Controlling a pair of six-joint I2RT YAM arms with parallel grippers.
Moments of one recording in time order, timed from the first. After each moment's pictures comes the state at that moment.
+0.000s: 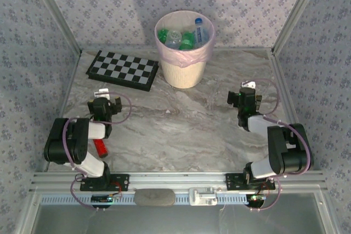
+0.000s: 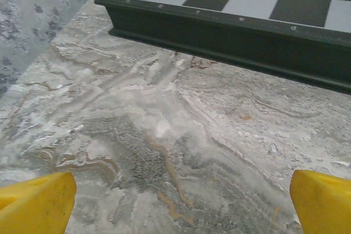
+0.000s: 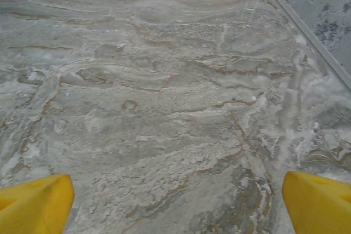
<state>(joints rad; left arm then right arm) -0.03 1.54 0.36 0.73 -0.28 -0.03 0.11 1.43 0.52 0.38 0.33 0.10</state>
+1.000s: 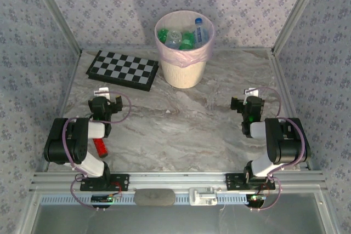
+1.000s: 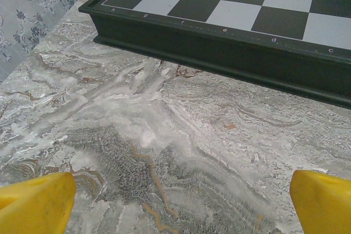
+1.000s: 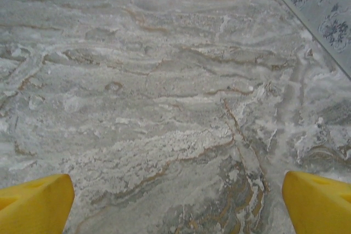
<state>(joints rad) -0.02 1.54 0.38 0.74 -0.22 -0.03 0.00 1.53 0.36 0.72 0.19 -0.01</state>
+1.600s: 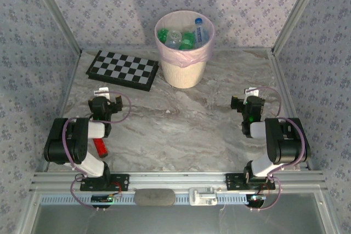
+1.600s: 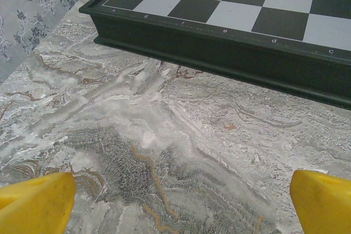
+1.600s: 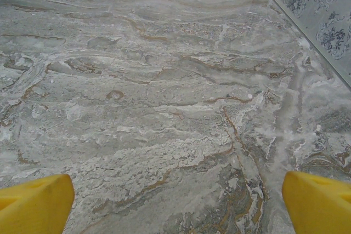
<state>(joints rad) -0.02 1.54 0.38 0.74 -0.22 -0.03 0.00 1.53 0.36 0.74 0.19 -0.01</state>
